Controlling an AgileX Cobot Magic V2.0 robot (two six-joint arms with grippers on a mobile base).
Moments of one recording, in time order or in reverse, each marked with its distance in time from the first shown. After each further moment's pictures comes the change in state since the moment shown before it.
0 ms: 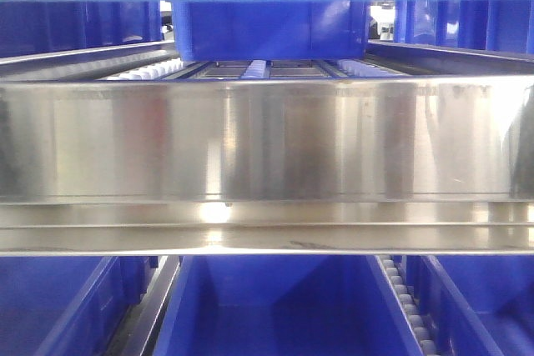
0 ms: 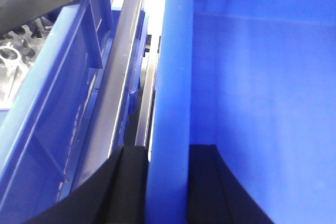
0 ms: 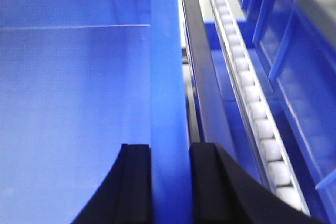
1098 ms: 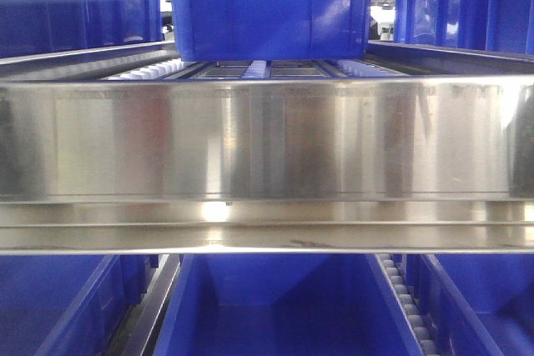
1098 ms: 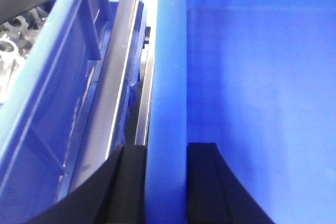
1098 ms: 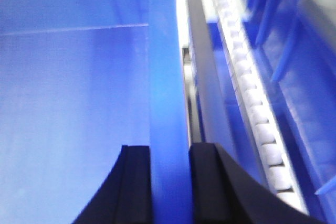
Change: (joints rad) left arm 0.010 0.004 0.011 -0.027 0.000 0.016; right arm -0.016 0.009 -0.042 0.017 0.000 -0.041
